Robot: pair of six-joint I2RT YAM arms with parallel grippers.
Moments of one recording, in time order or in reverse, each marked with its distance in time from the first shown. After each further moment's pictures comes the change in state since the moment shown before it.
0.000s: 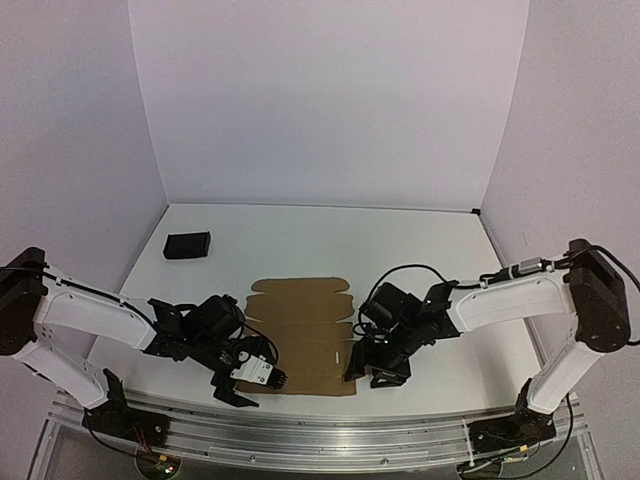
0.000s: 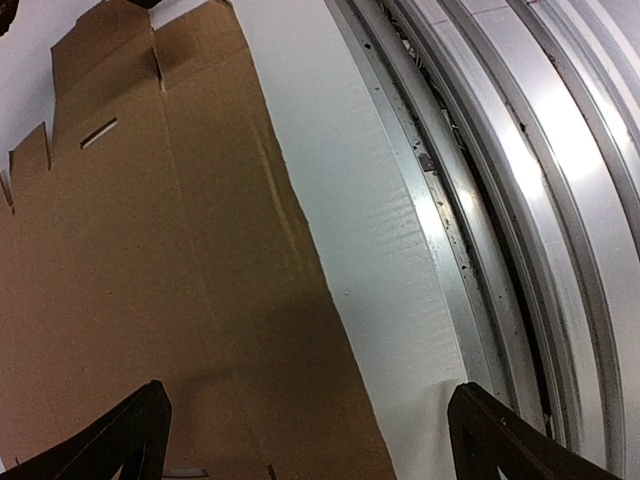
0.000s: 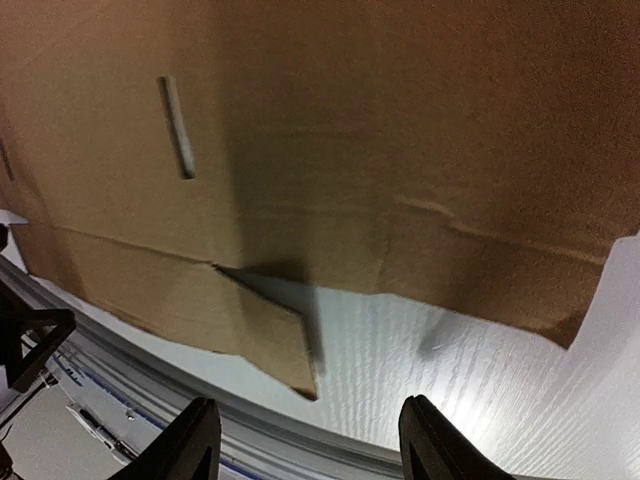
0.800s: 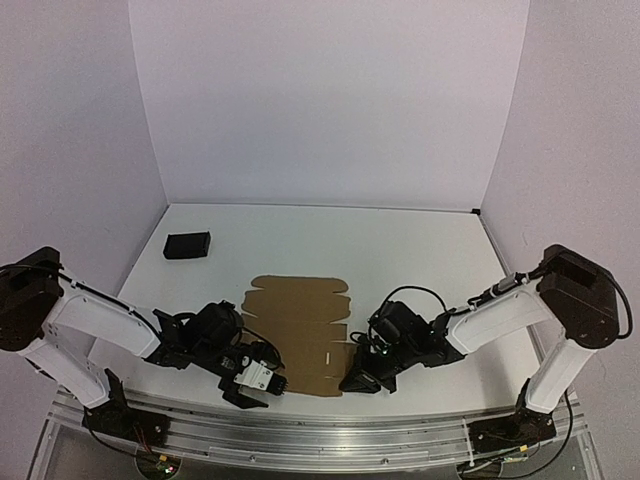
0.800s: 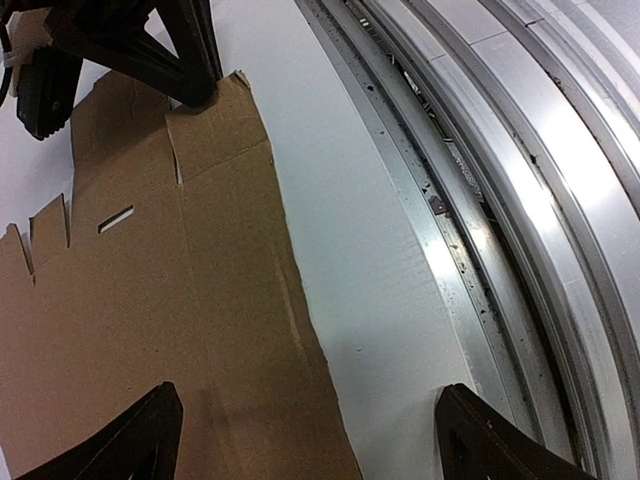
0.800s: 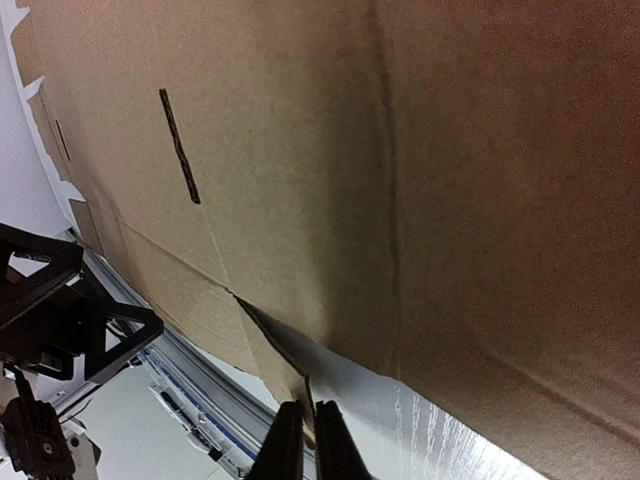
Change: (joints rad) left arm 0.000 0.060 -0.083 0.254 0.056 0.049; right arm -0.003 0.067 -0.216 0.547 -0.137 0.180
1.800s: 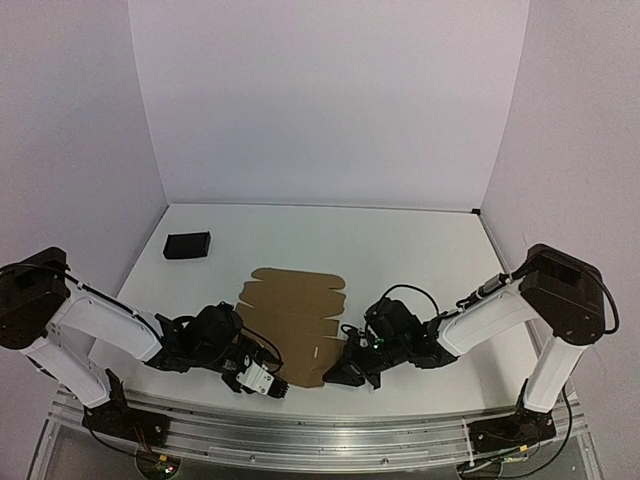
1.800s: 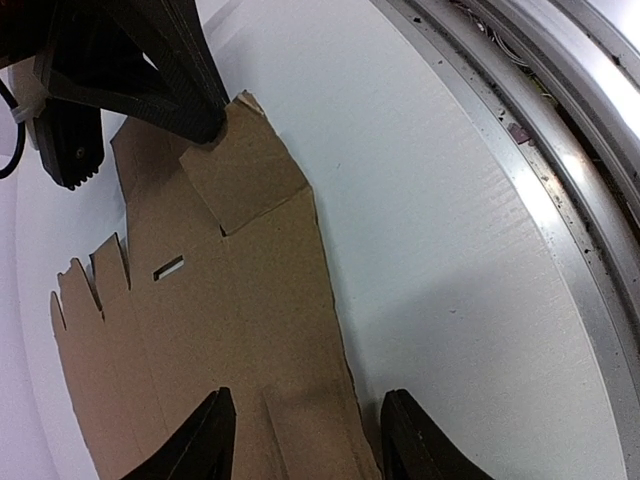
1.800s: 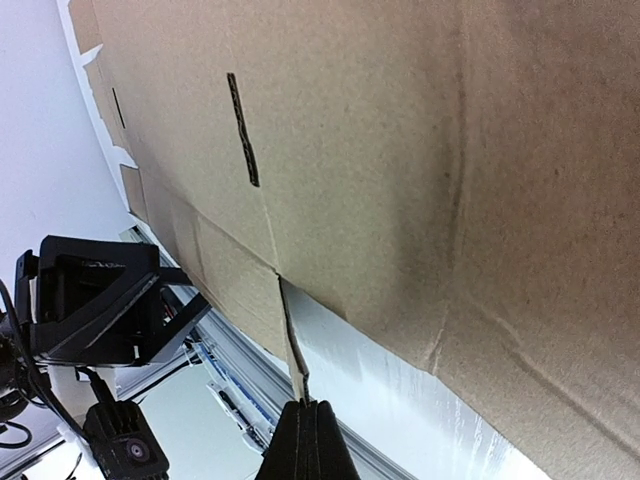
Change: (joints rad) left arm -0.003 0.025 -0.031 0.148 -0.152 0.201; right arm 0.000 0.078 0.004 0.260 -0.039 0.128
